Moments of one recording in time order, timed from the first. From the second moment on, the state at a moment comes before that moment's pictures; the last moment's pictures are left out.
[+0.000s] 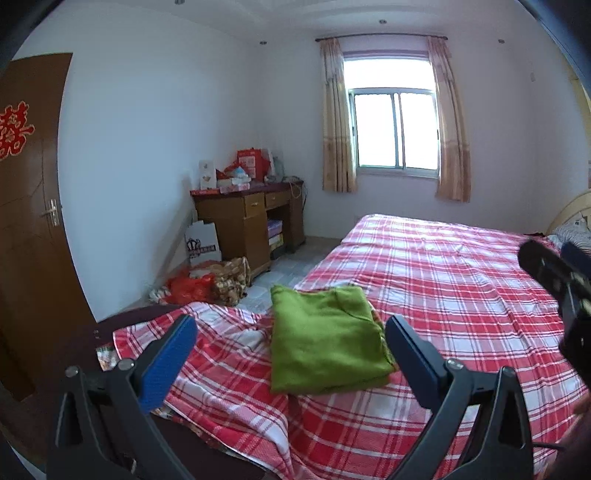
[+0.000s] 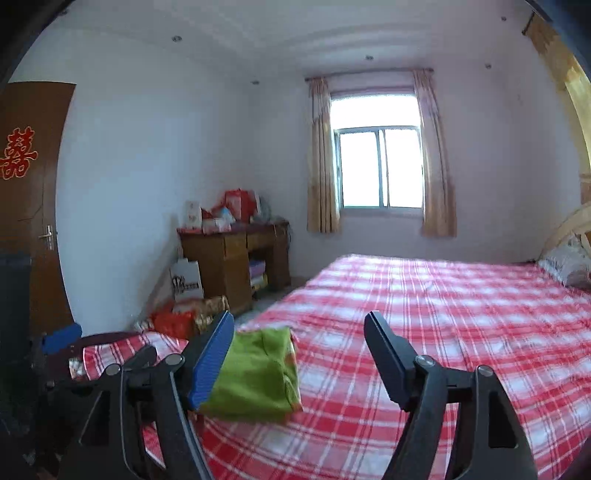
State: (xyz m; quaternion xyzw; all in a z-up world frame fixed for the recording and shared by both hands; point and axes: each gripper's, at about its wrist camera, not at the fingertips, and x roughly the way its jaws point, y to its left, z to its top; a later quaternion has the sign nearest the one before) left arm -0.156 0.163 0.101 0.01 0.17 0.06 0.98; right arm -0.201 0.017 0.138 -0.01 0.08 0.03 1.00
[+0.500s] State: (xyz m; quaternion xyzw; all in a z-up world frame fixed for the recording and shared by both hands) left arm -0.157 0.162 0.102 0.02 0.17 0.08 0.98; right arm -0.201 0.021 0.134 0.01 0.09 0.03 1.00
